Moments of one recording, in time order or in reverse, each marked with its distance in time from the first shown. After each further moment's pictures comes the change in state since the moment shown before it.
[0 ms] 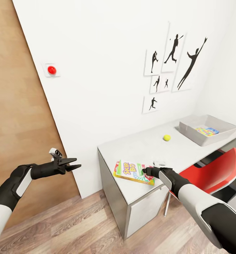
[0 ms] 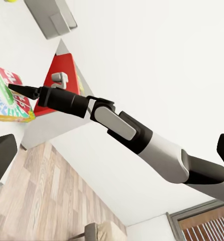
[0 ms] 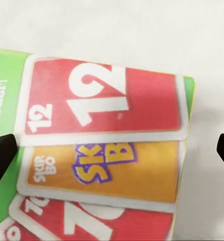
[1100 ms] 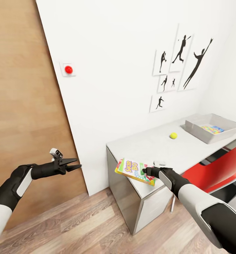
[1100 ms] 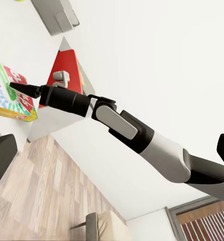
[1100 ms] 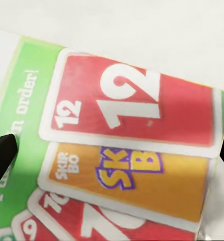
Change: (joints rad) left arm 0.000 -0.001 -0.004 0.000 0.000 0.000 0.006; right arm -0.001 0.001 -0.007 0.002 0.009 -0.001 -0.001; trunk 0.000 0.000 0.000
